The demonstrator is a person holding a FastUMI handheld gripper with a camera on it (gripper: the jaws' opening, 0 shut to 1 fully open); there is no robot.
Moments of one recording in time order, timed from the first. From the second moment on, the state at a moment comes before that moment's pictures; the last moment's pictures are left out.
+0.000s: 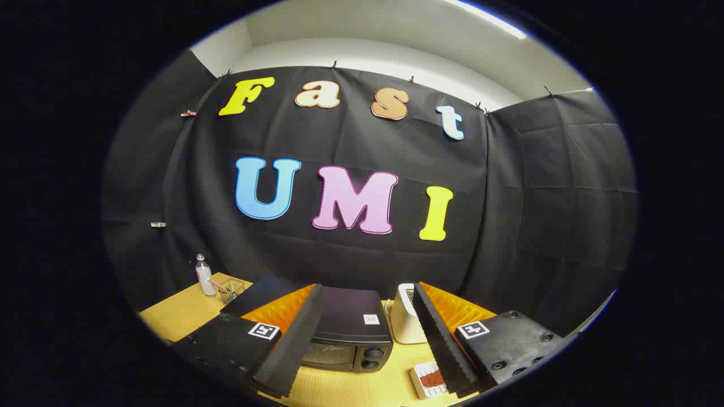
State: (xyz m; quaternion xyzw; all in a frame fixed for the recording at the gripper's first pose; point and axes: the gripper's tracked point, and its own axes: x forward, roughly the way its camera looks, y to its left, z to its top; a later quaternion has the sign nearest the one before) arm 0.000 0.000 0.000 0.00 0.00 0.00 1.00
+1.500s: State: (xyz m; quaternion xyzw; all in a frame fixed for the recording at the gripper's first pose) arm 0.019 0.097 -0.055 0.02 0.06 0.07 1.00
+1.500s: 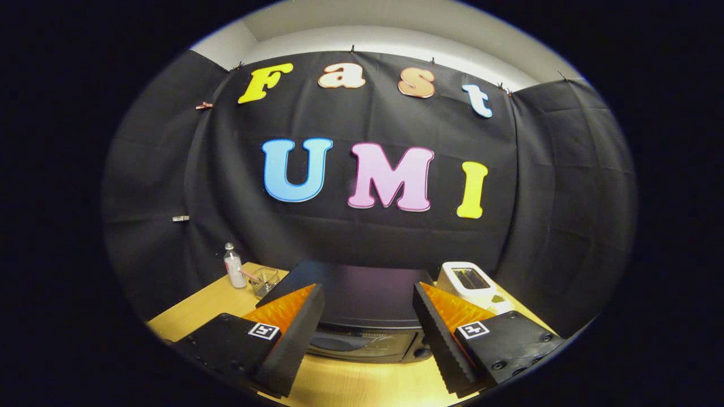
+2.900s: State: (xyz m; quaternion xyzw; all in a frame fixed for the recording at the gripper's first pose) arm 0.036 0.146 -0.172 0.05 0.21 0.05 0.98
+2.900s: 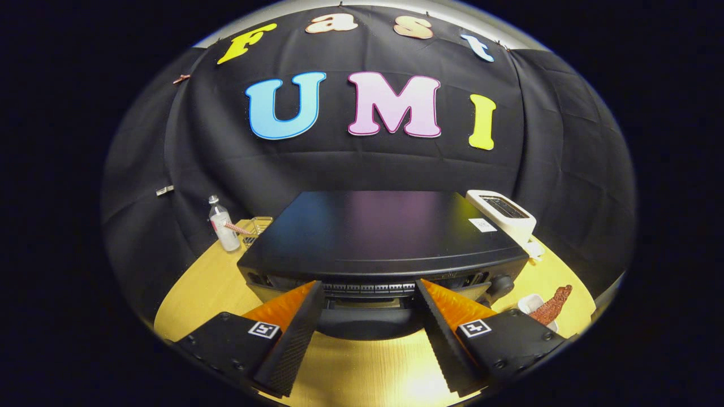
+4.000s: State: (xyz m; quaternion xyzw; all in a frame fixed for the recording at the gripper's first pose) arm -0.069 0.143 -0.239 0.02 0.32 0.08 0.94
